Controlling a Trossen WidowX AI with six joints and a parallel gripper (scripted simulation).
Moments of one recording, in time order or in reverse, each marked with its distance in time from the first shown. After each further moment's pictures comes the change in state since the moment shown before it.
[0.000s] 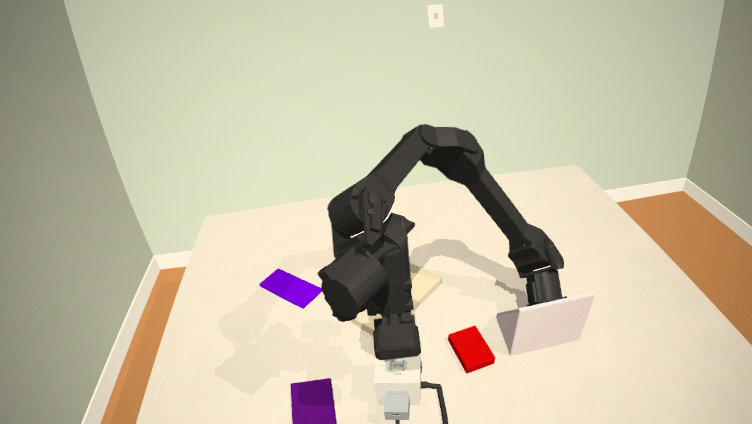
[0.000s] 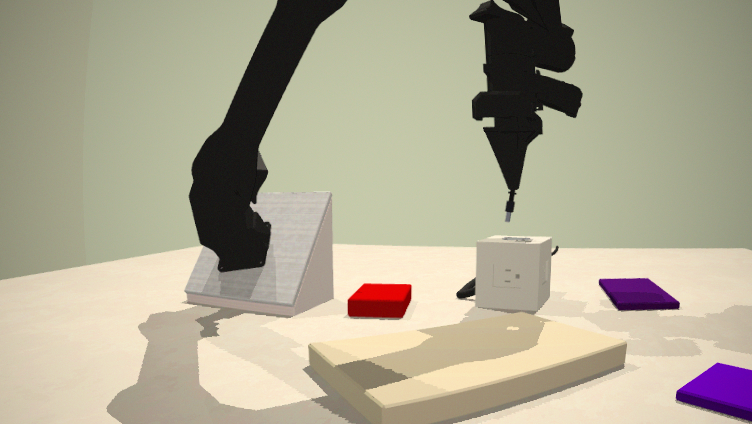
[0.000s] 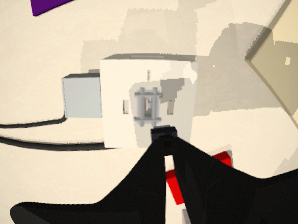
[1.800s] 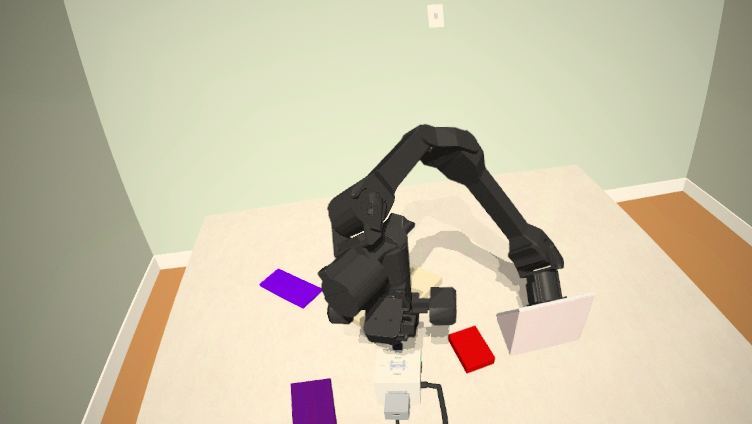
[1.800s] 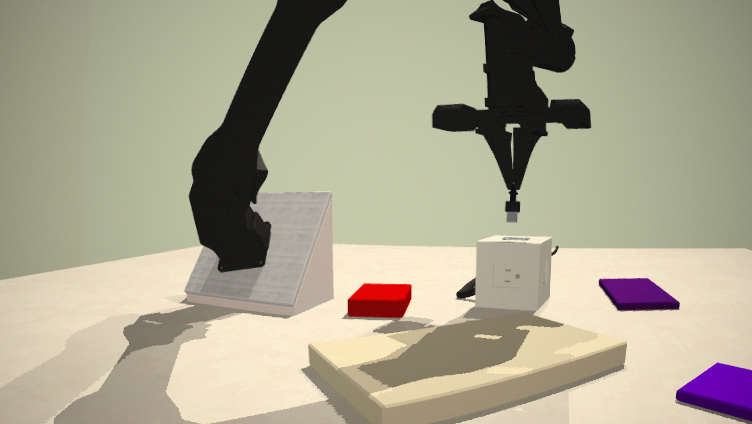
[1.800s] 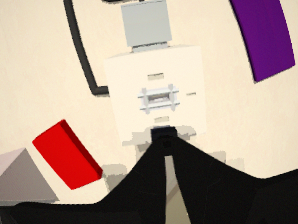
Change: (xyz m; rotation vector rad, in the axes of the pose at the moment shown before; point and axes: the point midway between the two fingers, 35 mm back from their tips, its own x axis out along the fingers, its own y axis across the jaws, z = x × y) arm 0.000 0.000 0.000 -1.398 0.000 0.000
